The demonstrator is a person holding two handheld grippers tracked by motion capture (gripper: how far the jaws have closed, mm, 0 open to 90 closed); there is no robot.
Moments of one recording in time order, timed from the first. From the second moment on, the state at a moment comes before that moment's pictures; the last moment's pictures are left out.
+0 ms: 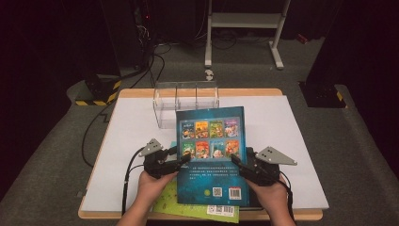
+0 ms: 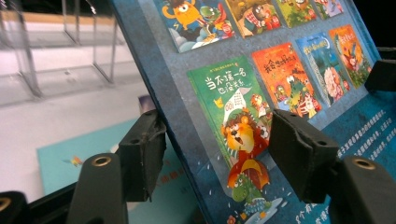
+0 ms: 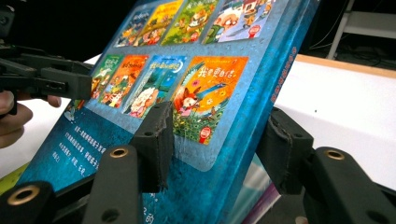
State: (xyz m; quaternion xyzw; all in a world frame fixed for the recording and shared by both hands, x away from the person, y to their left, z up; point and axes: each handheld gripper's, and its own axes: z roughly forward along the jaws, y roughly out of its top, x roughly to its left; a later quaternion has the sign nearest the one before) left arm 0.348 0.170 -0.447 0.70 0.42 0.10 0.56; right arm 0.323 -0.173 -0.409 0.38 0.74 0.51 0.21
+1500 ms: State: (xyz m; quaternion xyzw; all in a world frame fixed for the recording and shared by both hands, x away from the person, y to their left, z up) left arm 0.341 0.198 -0.411 0.62 0.34 0.23 0.66; right arm 0.324 -0.141 -0.355 0.30 0.69 0.57 0.33
